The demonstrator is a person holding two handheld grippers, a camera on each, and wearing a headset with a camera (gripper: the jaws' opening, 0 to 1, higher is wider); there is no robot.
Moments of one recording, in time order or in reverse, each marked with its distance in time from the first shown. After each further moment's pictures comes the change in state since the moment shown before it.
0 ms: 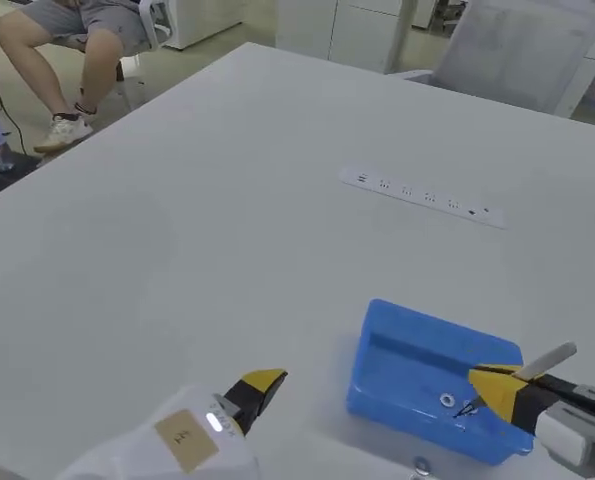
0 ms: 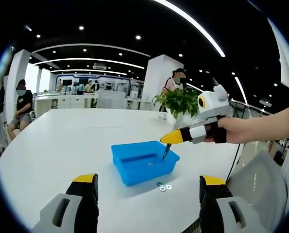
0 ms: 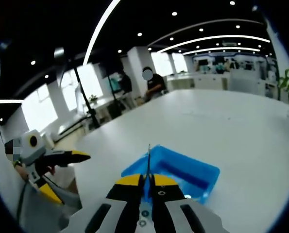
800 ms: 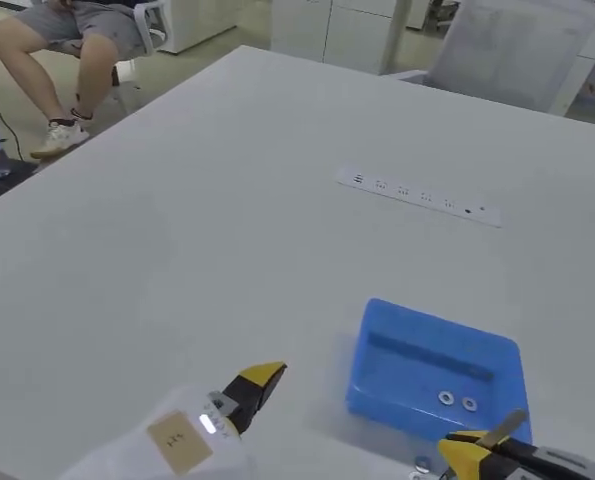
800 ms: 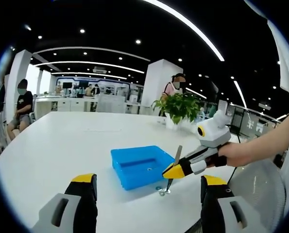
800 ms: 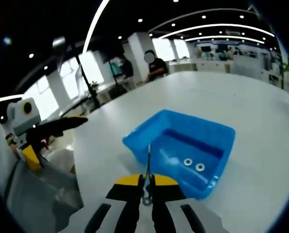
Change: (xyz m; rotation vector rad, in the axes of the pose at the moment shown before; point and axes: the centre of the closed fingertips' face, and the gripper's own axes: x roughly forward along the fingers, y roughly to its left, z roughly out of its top) left arm -0.002 -0.002 0.008 -0.013 -0.040 -0.006; right arm 0.016 -0.006 -0.067 0.010 0.132 0.005
